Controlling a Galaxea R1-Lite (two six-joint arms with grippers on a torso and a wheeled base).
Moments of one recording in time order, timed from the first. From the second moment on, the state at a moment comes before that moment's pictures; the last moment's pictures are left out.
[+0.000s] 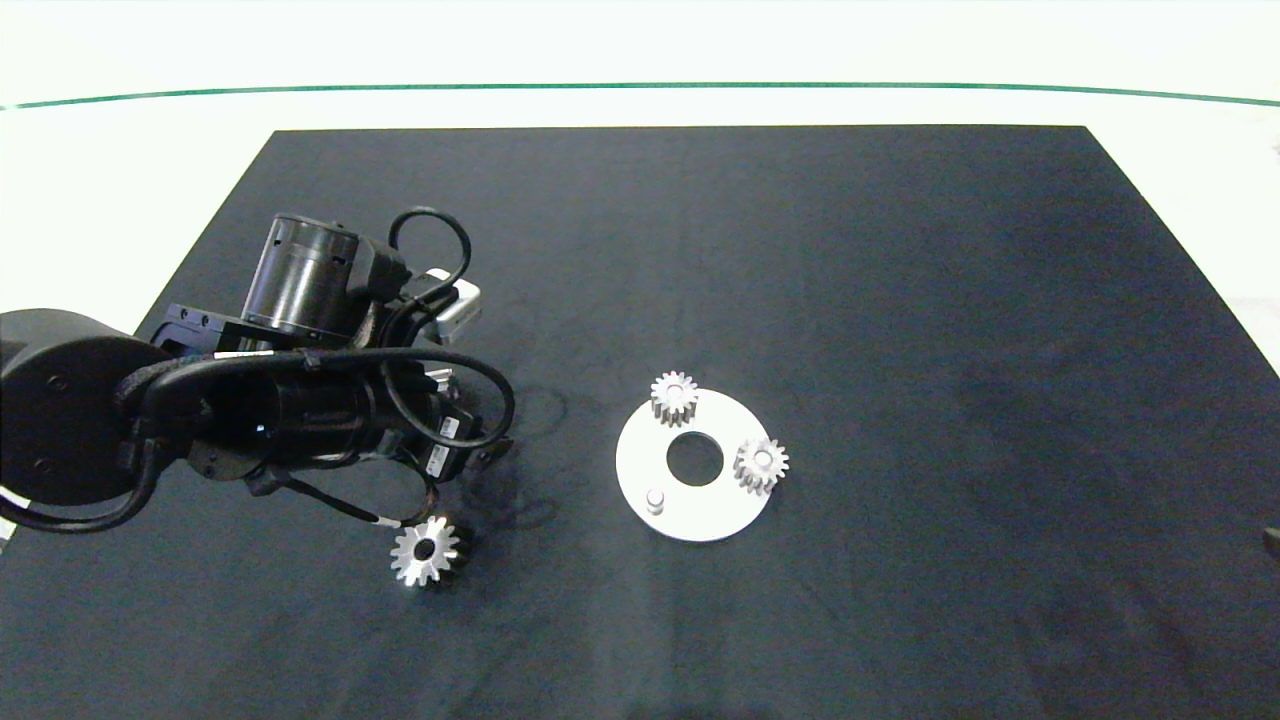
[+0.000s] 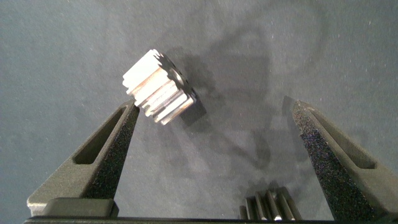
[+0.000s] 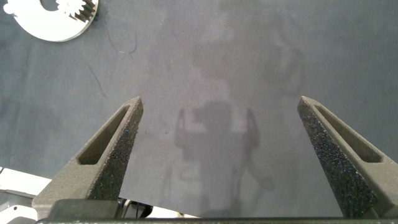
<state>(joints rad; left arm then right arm) -0.44 1.63 -1.09 0.10 0.21 0.21 0.31 0.88 -0.96 0.55 -0.13 -0.03</state>
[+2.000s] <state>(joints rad) -0.41 1.75 -1.21 0.09 0.22 0.20 0.31 0.87 -0.96 0.55 -0.13 -0.03</state>
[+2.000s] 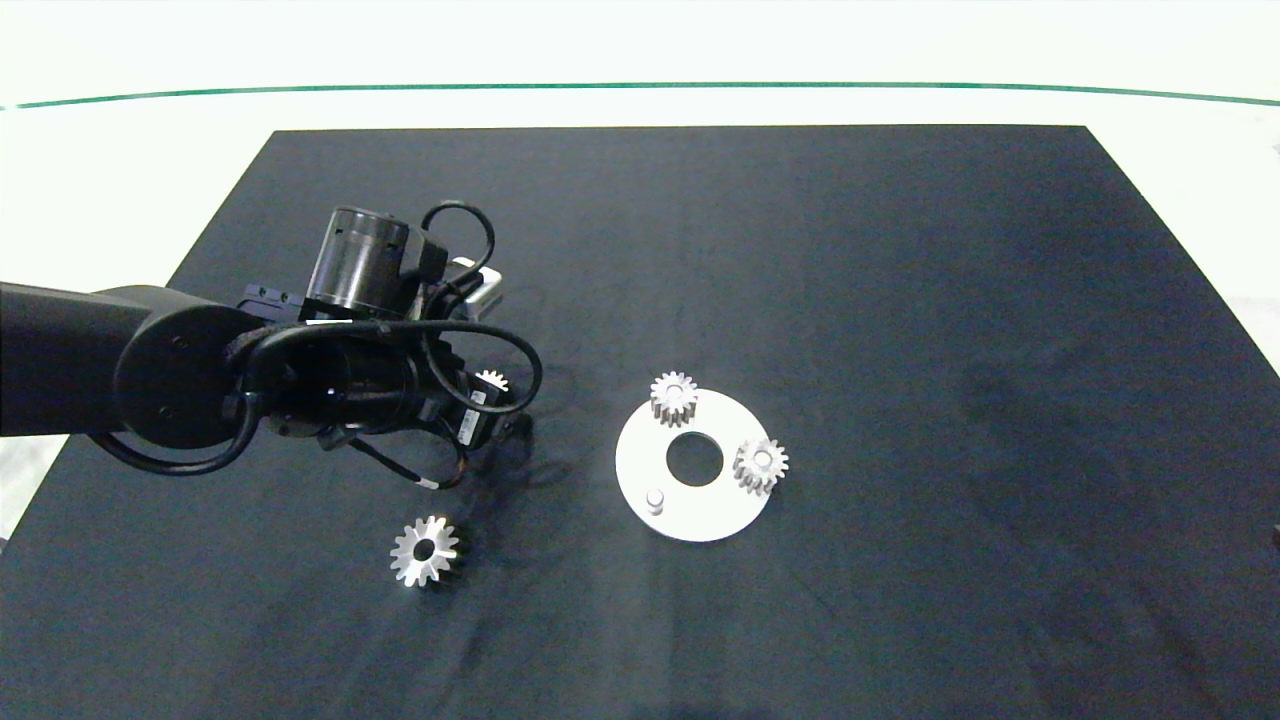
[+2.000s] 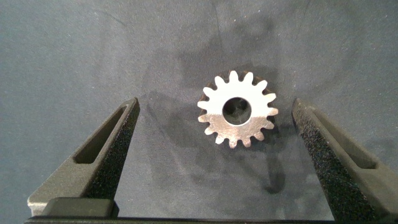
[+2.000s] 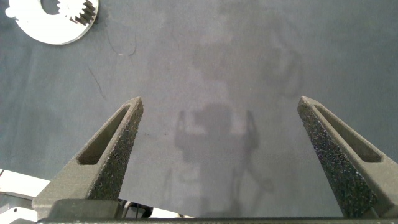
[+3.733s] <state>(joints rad) -0.41 1.76 -1.22 0.10 0.22 0.18 0.31 0.87 -0.97 0.55 -0.13 -0.03</state>
